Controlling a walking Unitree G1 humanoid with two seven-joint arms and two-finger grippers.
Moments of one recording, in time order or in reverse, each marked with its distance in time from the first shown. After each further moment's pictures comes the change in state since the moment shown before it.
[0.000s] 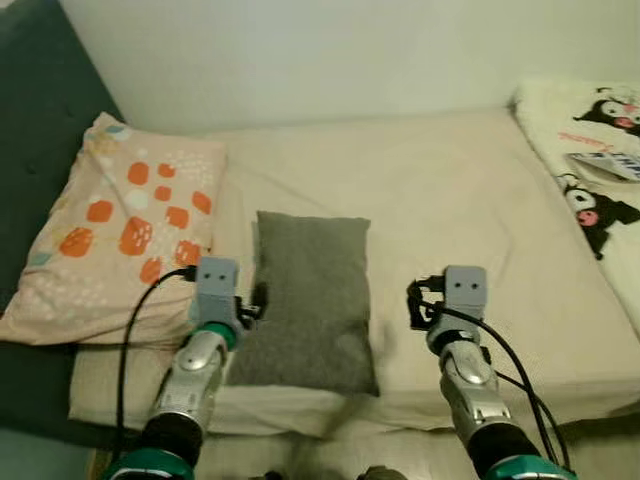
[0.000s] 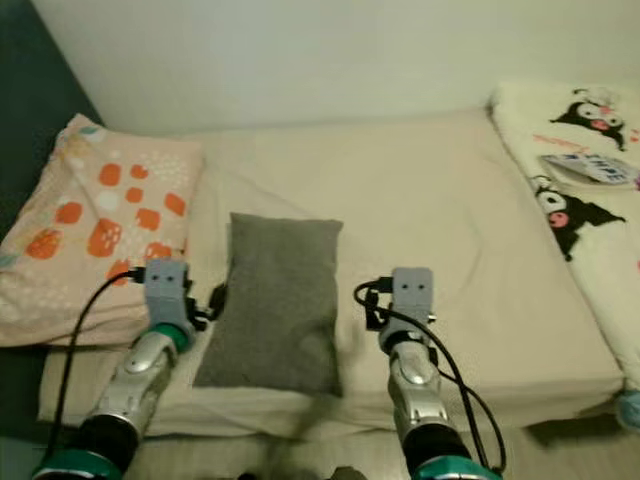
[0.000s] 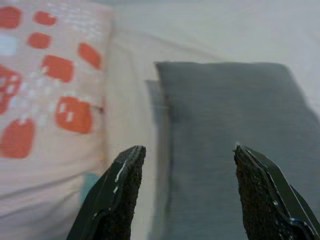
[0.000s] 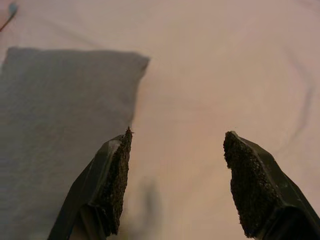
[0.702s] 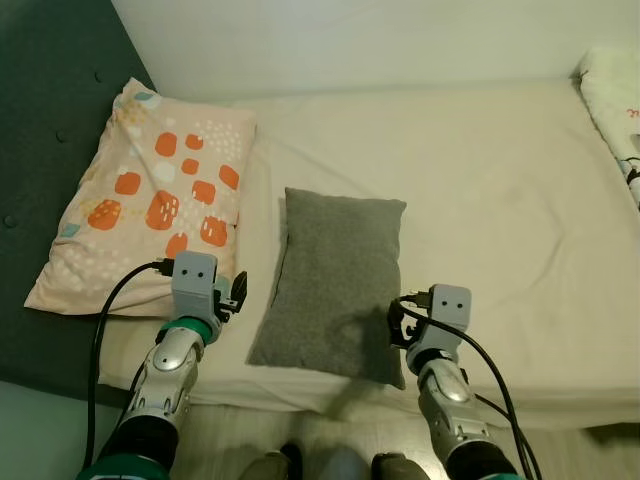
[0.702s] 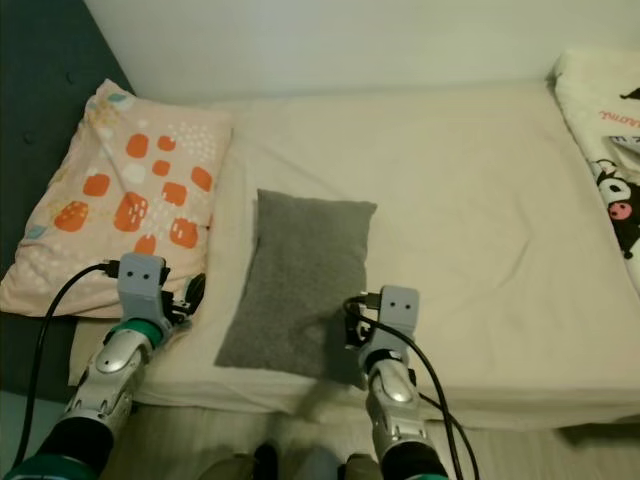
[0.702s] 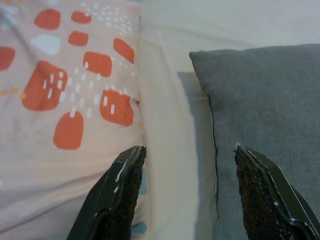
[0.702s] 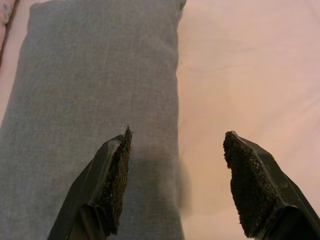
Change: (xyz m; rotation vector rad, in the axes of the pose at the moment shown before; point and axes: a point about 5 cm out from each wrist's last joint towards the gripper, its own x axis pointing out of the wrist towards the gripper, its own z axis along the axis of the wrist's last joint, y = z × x) left arm -0.005 0.024 0.011 0.048 -0.065 0.037; right arm -0.013 0.021 -0.019 0.128 0.063 0.023
